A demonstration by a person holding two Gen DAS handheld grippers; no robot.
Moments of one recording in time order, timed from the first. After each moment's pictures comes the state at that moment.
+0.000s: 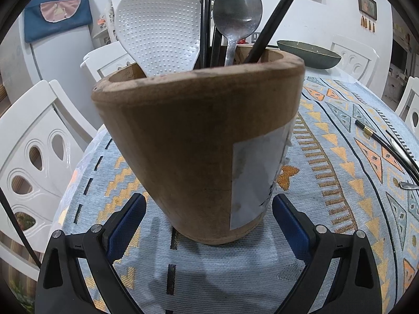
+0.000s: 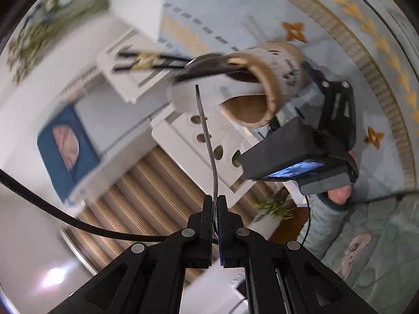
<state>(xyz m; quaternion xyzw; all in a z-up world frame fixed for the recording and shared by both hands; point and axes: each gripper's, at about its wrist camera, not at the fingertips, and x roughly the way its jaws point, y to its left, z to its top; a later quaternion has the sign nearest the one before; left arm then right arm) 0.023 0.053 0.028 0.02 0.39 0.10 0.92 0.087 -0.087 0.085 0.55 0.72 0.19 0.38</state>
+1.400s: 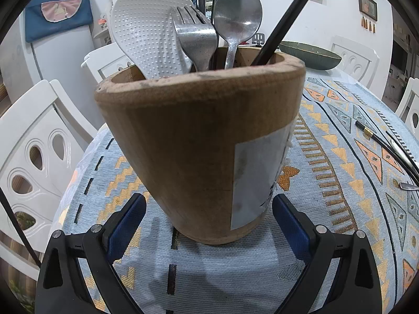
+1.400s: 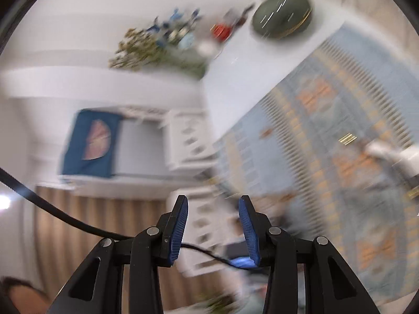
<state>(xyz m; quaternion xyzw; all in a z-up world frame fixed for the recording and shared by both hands) 0.021 0.054 0.027 0.02 0.39 0.10 0.92 0.108 -0.242 0.222 0.40 0.51 0.21 0.73</state>
